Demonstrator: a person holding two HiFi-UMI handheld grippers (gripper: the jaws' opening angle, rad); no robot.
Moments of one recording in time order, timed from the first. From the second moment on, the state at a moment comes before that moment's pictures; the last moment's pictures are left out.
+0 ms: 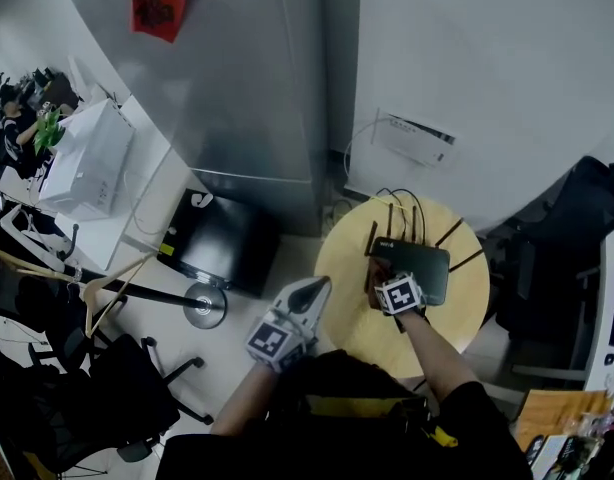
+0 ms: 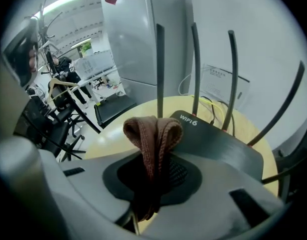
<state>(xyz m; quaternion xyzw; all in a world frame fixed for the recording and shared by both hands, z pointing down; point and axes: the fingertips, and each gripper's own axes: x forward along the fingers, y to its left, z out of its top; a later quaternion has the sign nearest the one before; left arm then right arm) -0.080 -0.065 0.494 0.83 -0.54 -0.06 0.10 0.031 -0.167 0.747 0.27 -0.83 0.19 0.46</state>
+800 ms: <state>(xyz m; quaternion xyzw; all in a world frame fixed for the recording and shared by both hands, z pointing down) -0.027 -0.093 0.495 0.88 -0.47 -0.04 0.10 0.157 -0.189 0.747 0.37 -0.78 0.20 0.46</state>
